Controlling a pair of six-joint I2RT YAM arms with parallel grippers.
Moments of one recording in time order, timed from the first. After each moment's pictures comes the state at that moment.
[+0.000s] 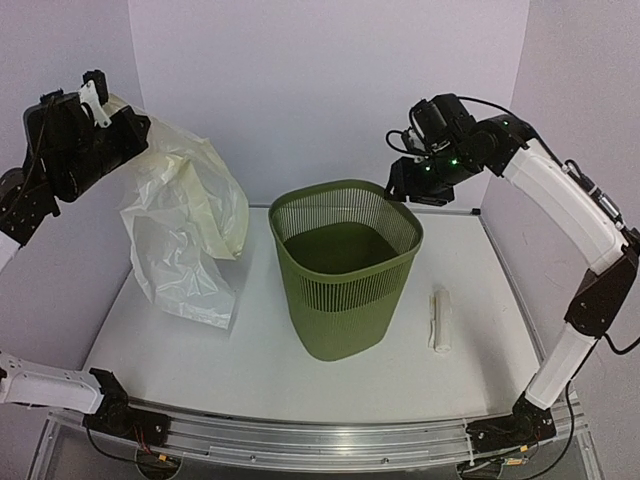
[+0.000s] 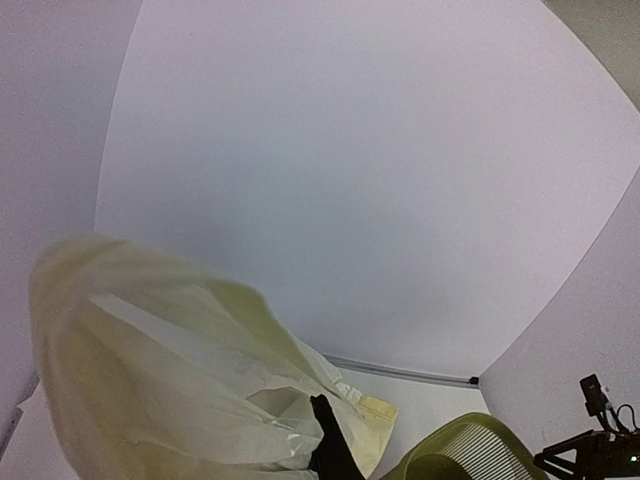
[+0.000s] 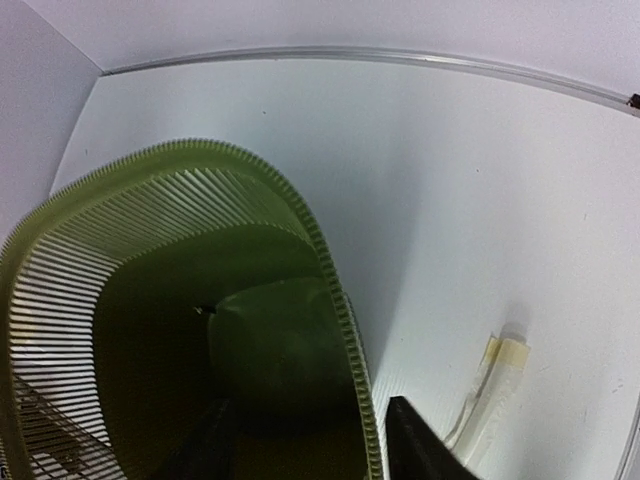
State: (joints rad) left arm -0.69 1.03 1.47 -0.49 -0.54 -0.47; right arm 0.69 1.72 2.02 -1.16 0.14 0.50
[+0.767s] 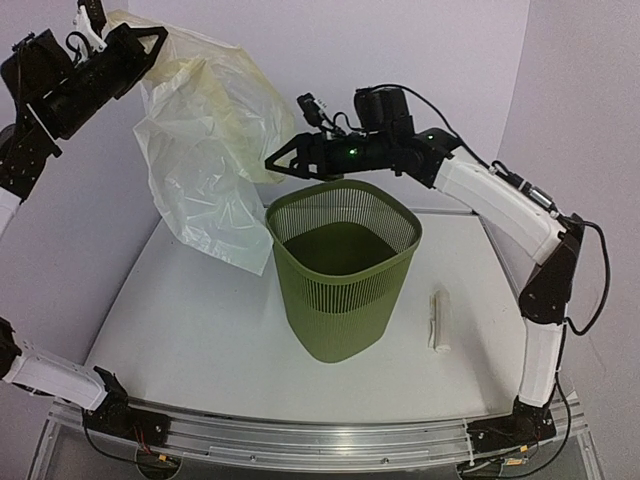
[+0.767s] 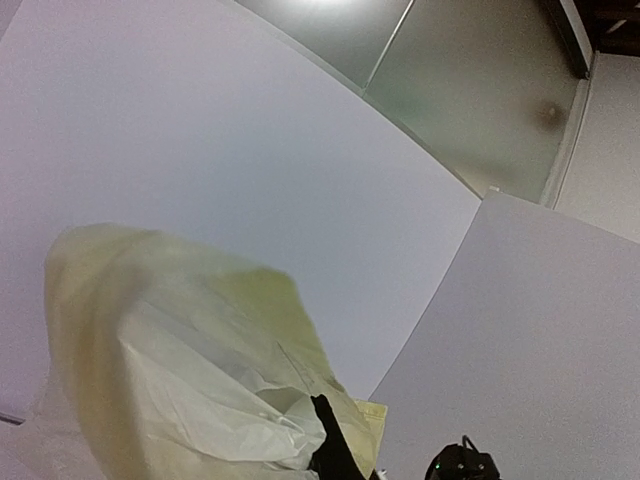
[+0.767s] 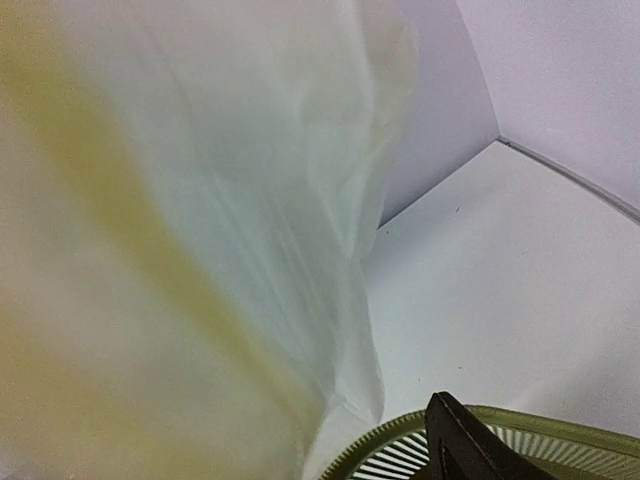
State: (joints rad) left arm -0.69 1.23 1.83 -0.27 -0.24 -0.44; right arm 0.81 2.00 2.19 -0.50 -0.53 0.39
